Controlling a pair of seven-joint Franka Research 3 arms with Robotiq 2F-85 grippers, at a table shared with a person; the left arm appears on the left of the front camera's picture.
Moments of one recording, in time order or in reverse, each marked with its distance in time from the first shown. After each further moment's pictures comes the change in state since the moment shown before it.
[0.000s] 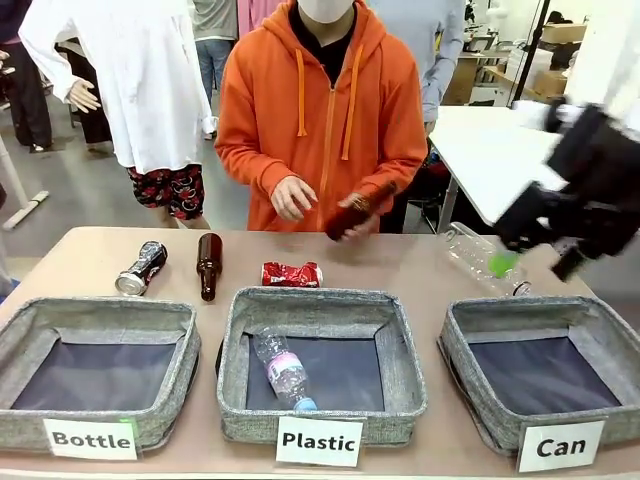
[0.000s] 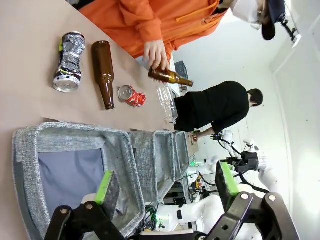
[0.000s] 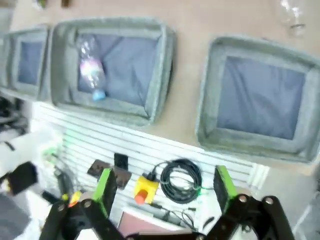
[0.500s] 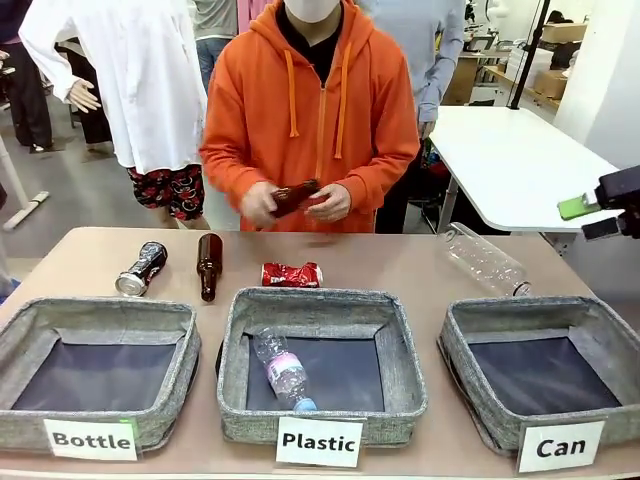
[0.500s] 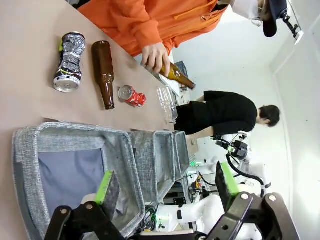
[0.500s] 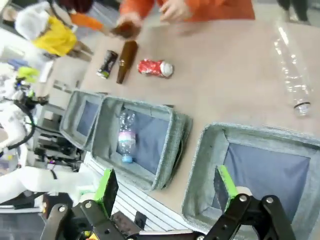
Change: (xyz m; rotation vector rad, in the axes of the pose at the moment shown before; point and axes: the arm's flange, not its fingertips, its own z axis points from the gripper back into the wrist) left arm 0.000 0.000 0.000 0.000 0.001 0.001; right arm 0.026 -0.139 0.002 0.386 -0.372 0.055
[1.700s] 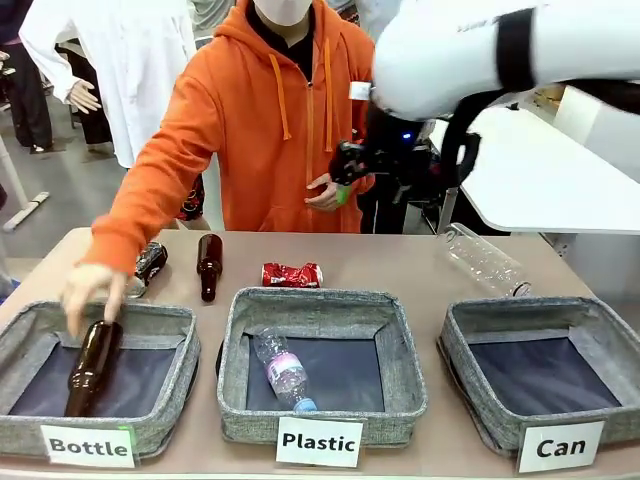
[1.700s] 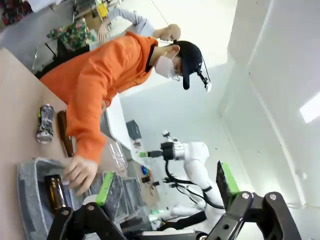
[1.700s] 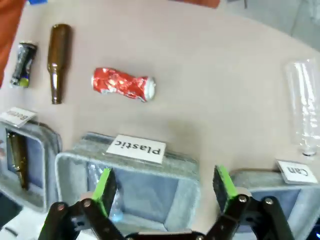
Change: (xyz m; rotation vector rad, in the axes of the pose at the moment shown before) left arm 0.005 -0.054 0.200 -0.266 -0.296 0.010; right arm 0.149 0.180 -0.295 -0.562 0.338 0.040
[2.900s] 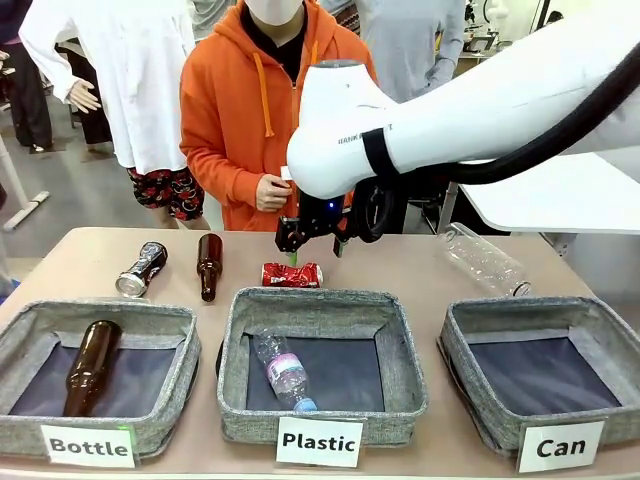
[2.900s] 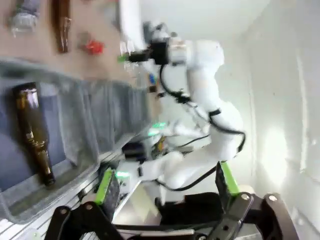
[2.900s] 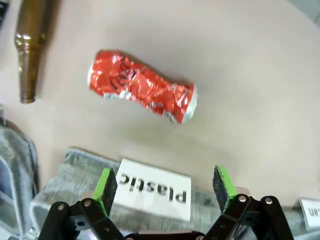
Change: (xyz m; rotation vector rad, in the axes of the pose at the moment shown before) left arm -0.100 0.078 -0.146 0.158 0.511 0.155; right arm 0.026 0.054 -0.150 -0.043 0.170 0.162
